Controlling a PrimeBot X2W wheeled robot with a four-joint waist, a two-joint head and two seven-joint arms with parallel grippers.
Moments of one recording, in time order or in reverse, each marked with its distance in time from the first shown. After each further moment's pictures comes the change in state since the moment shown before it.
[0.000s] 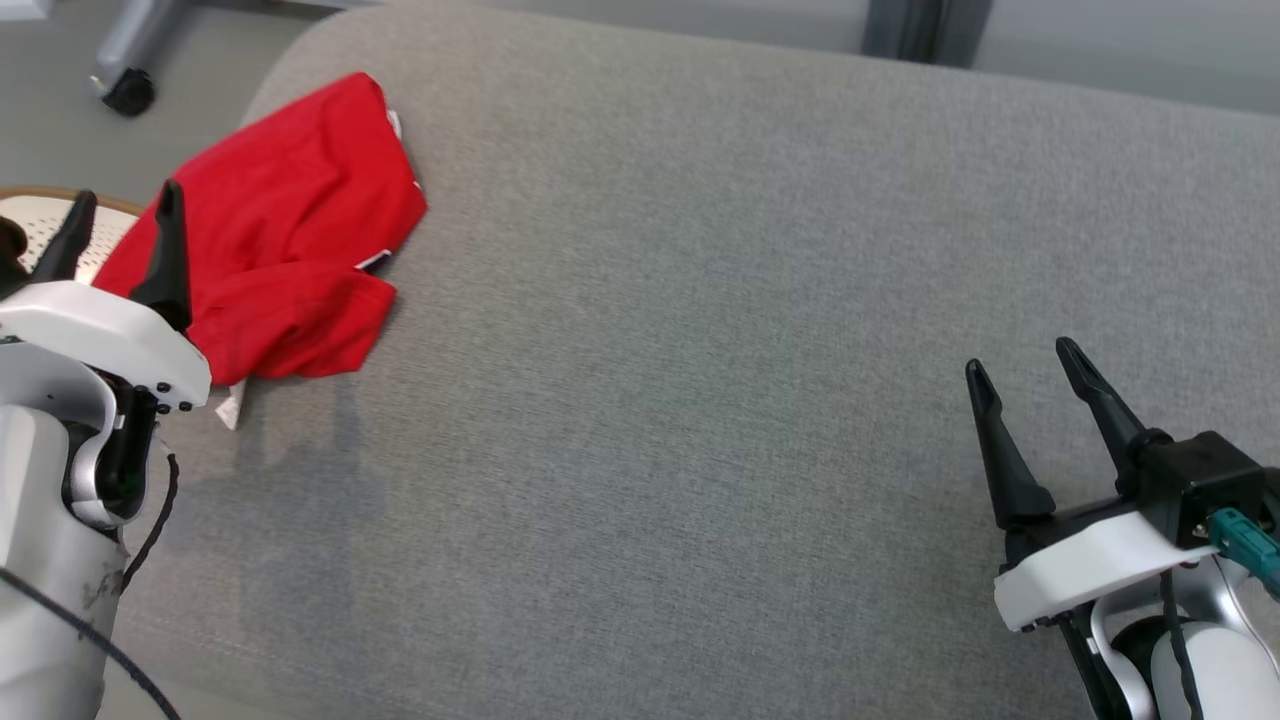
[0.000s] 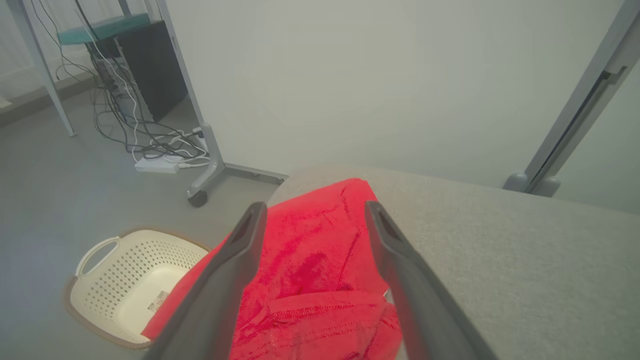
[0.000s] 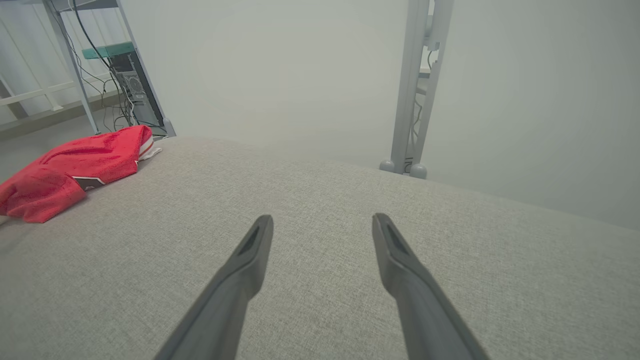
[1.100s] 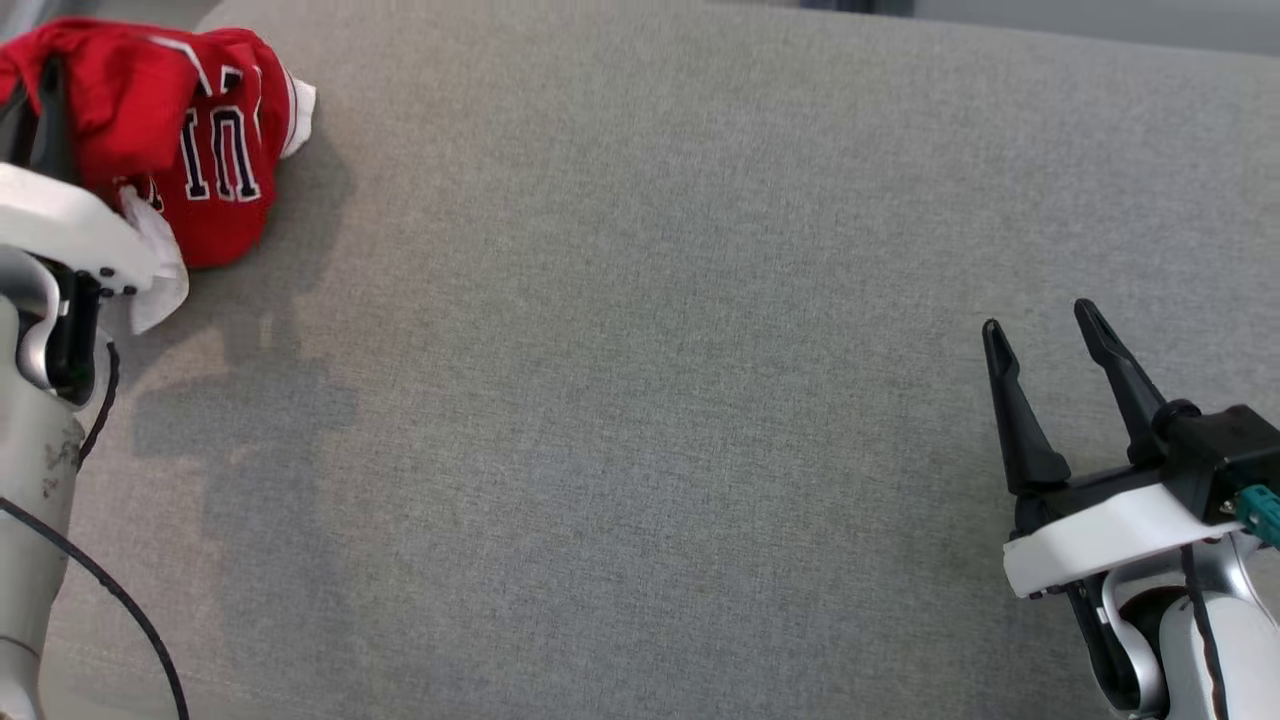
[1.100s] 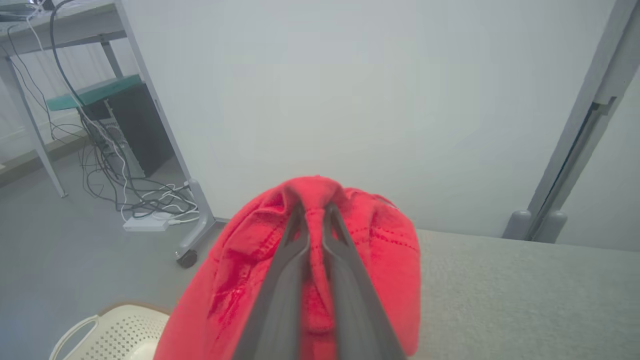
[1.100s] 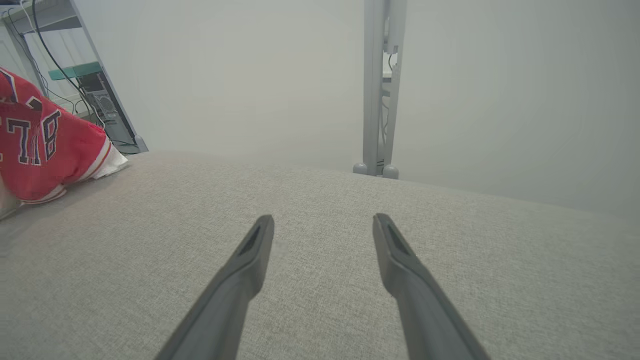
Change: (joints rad) left arm -0.360 -0.022 -0.098 0.497 0.021 -0.128 -0.214; right arm -0.064 0.000 -0.017 0.030 0.029 0.000 -0.046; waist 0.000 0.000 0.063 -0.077
